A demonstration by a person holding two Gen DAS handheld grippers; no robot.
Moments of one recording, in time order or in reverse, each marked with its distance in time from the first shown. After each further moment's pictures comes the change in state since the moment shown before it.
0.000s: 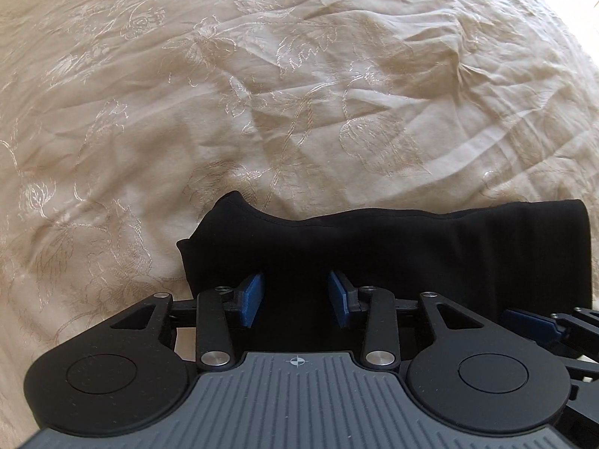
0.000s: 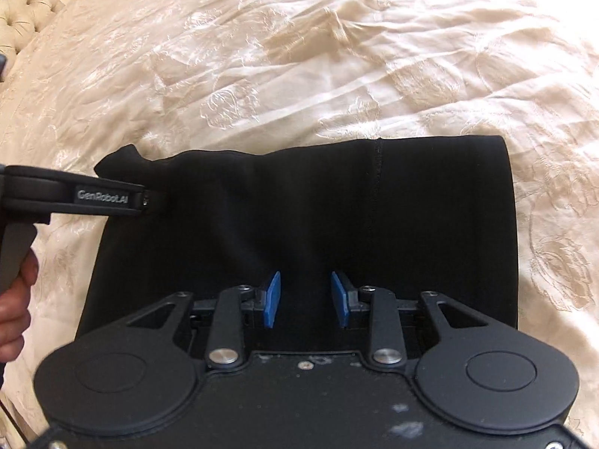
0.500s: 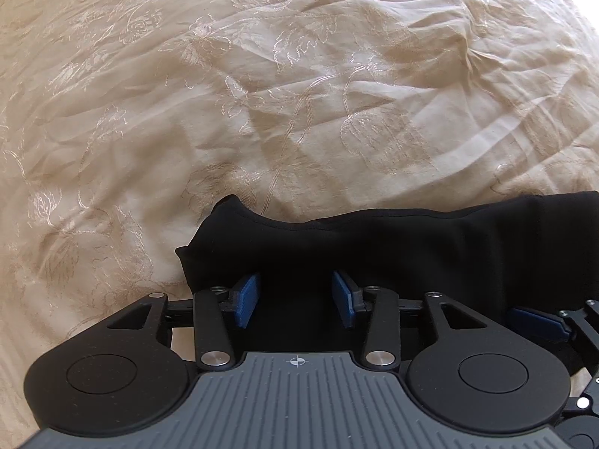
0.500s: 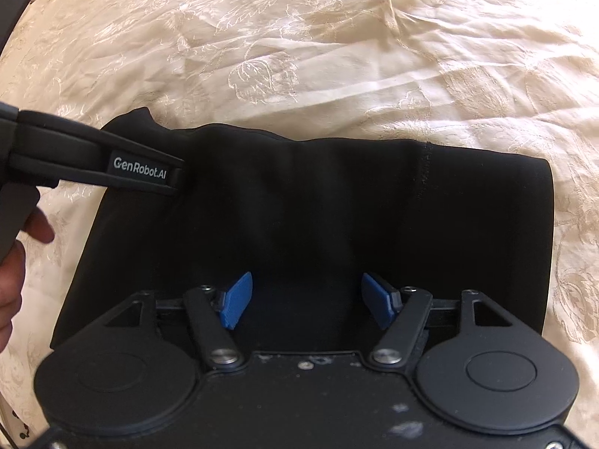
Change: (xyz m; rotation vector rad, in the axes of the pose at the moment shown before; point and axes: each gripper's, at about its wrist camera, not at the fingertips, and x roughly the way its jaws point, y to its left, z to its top) left arm 0.011 -0.026 0.010 0.029 0.031 0.075; right arm 0.021 0.032 0.003 -0.130 0.042 -0.031
